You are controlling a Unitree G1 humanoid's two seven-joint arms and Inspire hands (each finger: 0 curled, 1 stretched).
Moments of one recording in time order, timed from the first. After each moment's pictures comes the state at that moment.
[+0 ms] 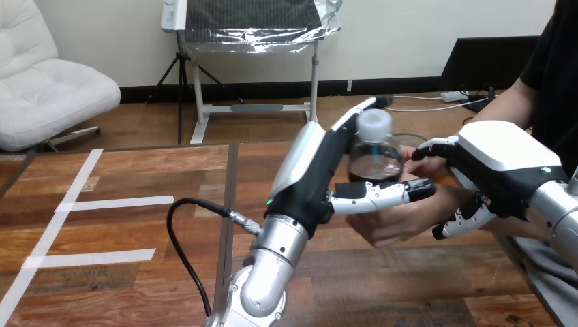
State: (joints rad) left arm -0.24 -0.04 -0.38 0.12 0.43 -0.11 0.06; right arm -0.21 -0.79 0.15 -0.05 -0.66 0.00 0.35
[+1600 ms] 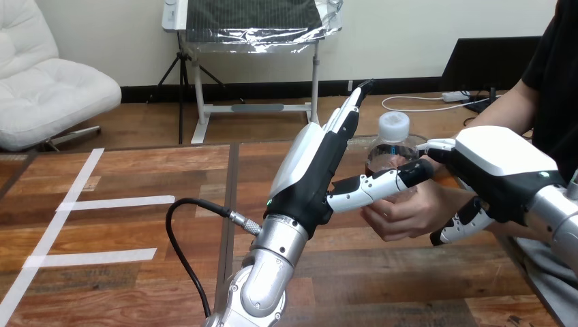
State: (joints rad) left arm -0.24 -0.04 -0.37 0.12 0.42 -0.10 0.06; right arm -0.19 -0.79 0.13 -0.04 -0.63 -0.05 0.34
